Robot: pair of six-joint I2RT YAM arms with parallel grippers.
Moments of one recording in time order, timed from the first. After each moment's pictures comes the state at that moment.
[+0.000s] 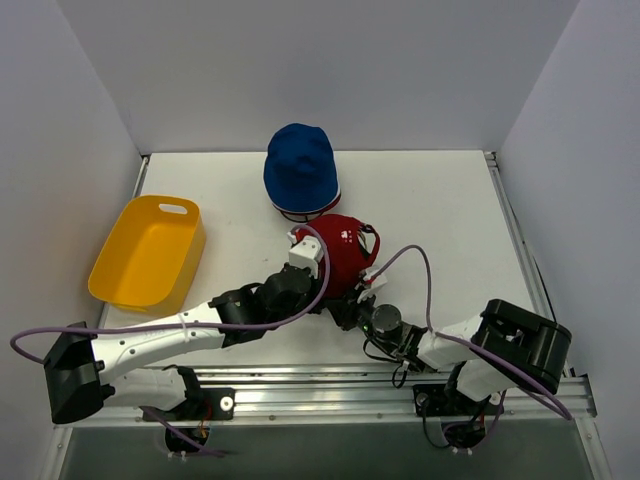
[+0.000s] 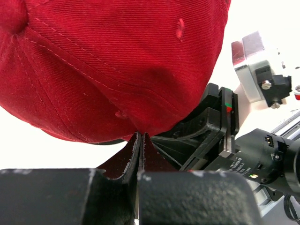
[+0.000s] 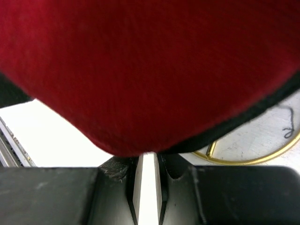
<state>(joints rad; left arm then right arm) -1.13 1.21 0.86 -0.16 -0.41 -0.54 1.02 1.41 0.16 1.05 0.29 0.53</state>
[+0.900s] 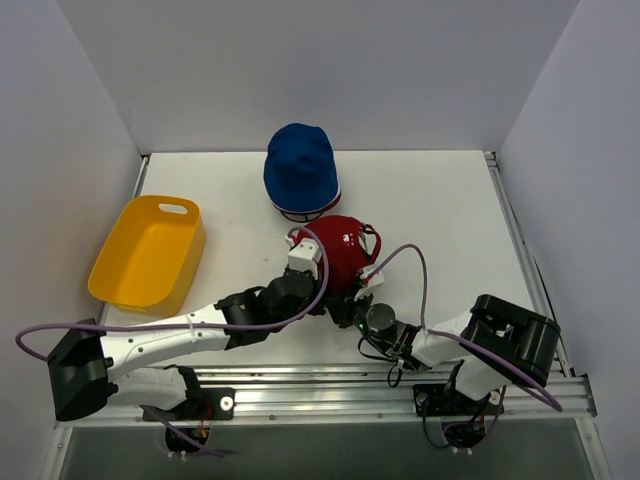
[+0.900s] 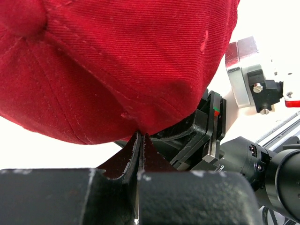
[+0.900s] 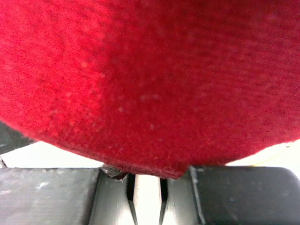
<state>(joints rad) -1.14 1.23 0.81 -0.08 -0.42 -0.64 1.03 1.48 0.20 1.07 0.35 0.55</state>
